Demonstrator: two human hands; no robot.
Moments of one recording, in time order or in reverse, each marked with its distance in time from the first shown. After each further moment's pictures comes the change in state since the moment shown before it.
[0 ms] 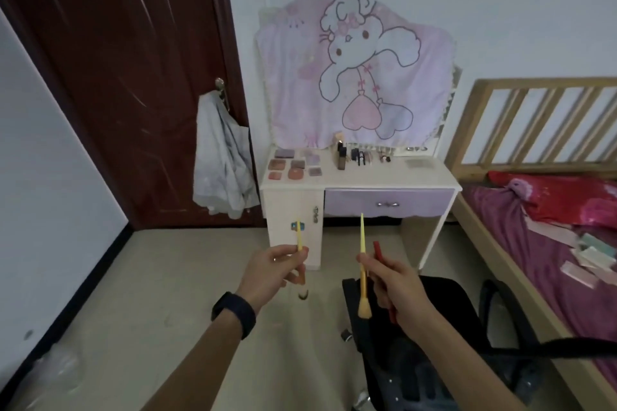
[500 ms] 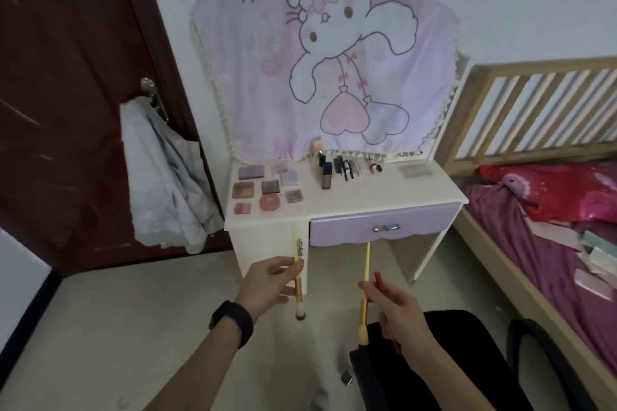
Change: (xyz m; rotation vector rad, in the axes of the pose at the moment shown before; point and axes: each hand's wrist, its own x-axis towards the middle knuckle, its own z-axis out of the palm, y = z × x) left_hand 0.317 0.013 -0.019 0.000 -0.167 -0.170; right_hand 0.263 0.001 0.016 0.006 0.331 0.146
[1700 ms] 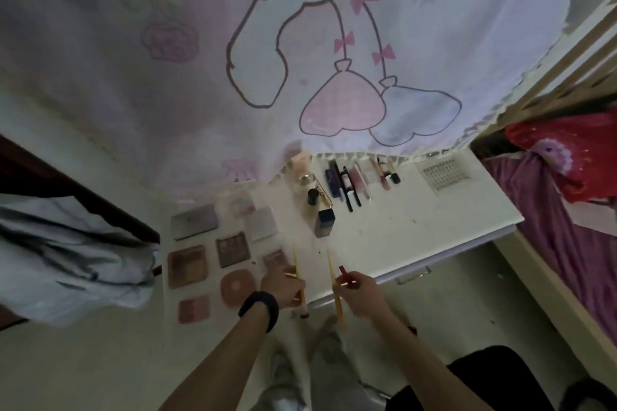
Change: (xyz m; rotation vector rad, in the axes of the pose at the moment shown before) left_hand 0.500 0.019 0.024 0.201 -0.204 -0.539; right_hand 0.461 -0.046 0.107 -0.568 0.035 0.309
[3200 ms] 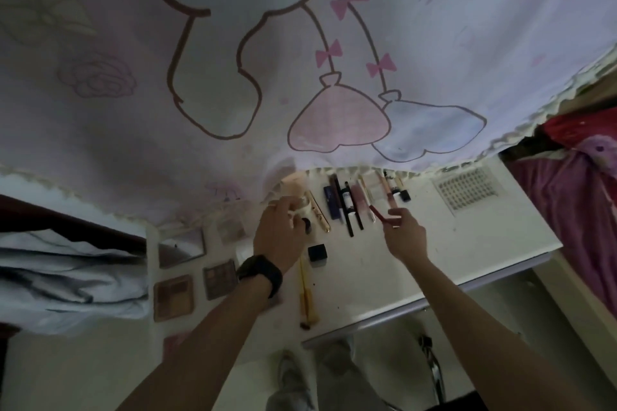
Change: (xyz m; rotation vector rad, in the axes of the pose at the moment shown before) left_hand 0.029 0.155 0.010 0.422 0.459 0.696; right_hand 0.154 -0.053 -0.126 -0.100 0.330 -0.097
